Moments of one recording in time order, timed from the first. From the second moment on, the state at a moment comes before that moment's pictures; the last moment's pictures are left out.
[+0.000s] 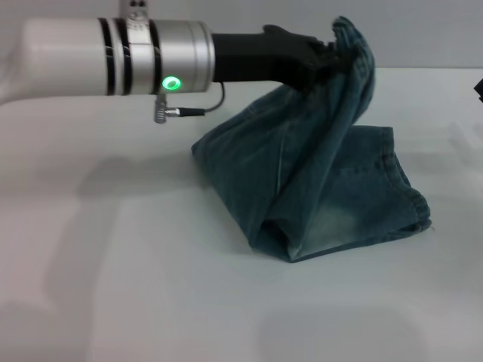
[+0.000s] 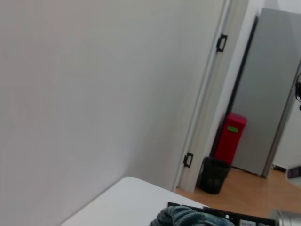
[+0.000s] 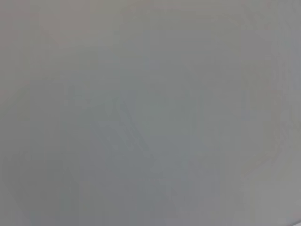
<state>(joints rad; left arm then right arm) -0.75 -2.07 1.36 0.85 1.54 1.11 -1.80 0.44 2.07 -0.60 -0.28 -1.16 -1.04 1.14</state>
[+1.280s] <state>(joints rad) -0.68 -2.07 1.59 0.86 1.22 0.97 -1.66 0.45 2.07 -0.60 -0.28 -1.16 -1.07 1.14</state>
